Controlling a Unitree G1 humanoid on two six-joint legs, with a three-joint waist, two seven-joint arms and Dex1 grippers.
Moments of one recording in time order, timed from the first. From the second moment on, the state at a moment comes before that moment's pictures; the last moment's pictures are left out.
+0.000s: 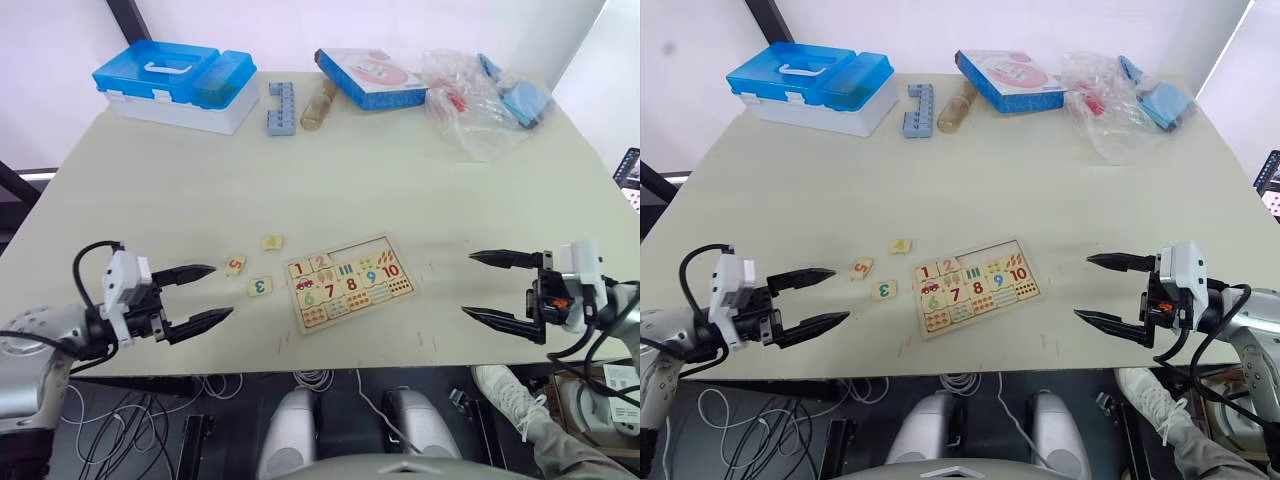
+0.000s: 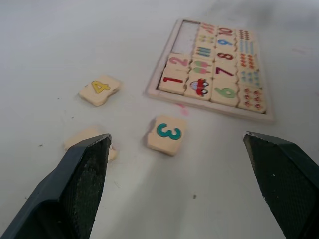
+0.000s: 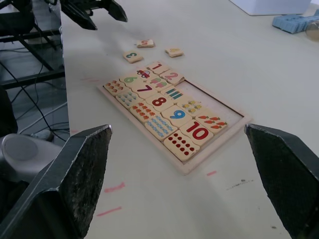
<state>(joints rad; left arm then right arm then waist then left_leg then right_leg) 0.08 0.86 0.31 -0.04 -0.52 0.21 -1.23 0.01 -0.77 -0.24 -0.33 0.60 0.27 1.23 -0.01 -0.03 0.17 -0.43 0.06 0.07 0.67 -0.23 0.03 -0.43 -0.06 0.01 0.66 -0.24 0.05</state>
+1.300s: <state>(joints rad) 0.24 0.21 0.02 -0.82 -0.19 0.92 0.05 0.09 -0.85 -0.30 -0.37 0.70 0.31 1.25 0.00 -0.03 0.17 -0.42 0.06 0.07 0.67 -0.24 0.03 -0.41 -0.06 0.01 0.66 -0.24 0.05</state>
